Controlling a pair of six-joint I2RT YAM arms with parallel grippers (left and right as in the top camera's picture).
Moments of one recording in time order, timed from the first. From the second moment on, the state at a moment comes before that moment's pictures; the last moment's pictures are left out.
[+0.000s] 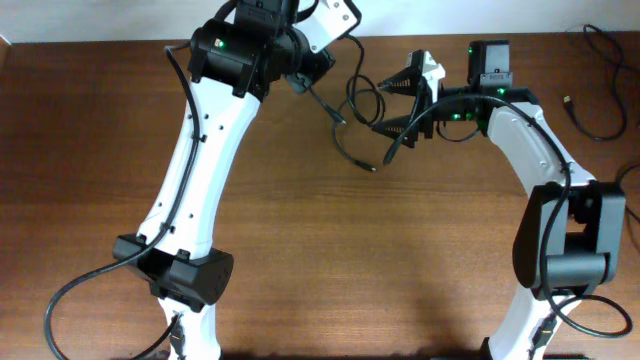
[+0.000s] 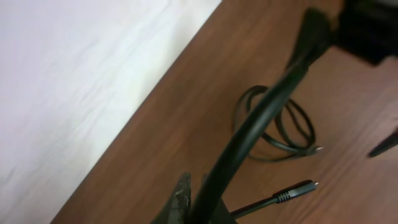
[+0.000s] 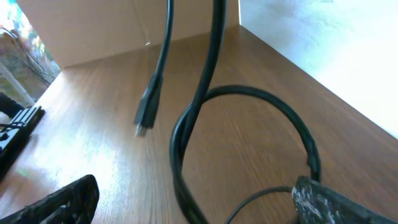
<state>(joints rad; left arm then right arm) -0.39 2.05 2.43 -1.17 0.13 0.57 0.03 2.02 1.55 -0.43 -1.29 -0.74</state>
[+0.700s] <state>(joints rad) -0.40 1.98 2.43 -1.20 0.23 0.57 -0.11 2.02 1.58 -0.44 -1.27 -0.73</state>
